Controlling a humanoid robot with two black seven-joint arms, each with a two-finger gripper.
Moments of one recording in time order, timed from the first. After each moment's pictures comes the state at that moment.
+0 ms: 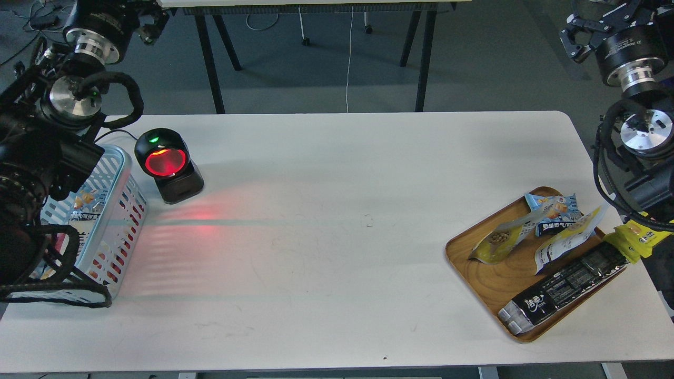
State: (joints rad) left arm -1.14 0.27 -0.68 -0.22 -0.36 -0.49 -0.17; right arm 1.03 -0.38 0.64 0.35 0.24 0.49 0.38
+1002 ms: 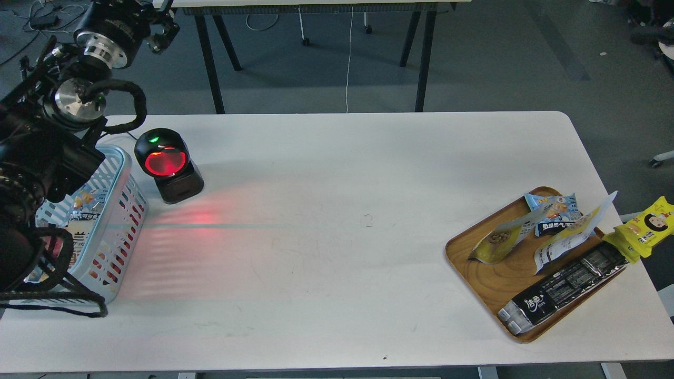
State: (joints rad) left arm -1.15 0.27 -0.55 -0.23 -0.34 -0.49 -0.16; right arm 1.49 -0.60 0.13 0.81 -0.47 0.49 0.46
